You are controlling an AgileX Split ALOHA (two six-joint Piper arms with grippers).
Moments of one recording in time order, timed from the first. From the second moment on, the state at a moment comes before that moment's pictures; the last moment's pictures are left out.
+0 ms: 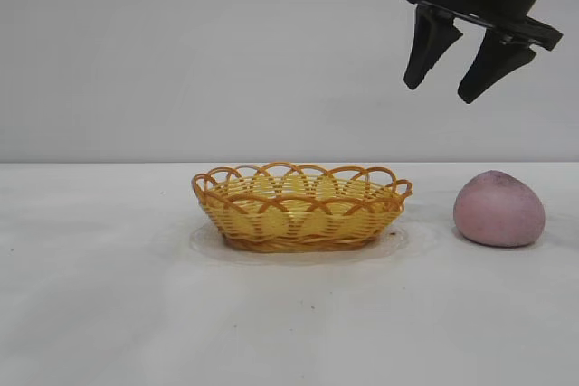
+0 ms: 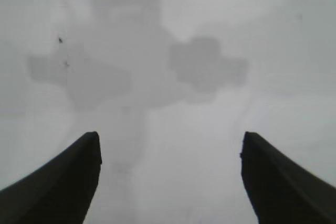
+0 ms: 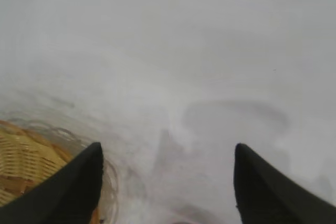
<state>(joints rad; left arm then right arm) 0.00 1.21 -0.70 -0.05 0.93 0.04 0.19 1.92 -1.38 0.55 0.66 -0.51</state>
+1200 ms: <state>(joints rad) 0.00 -0.01 -0.49 -0.09 1.12 0.06 0.19 1.92 -1.38 0.54 0.66 -0.51</state>
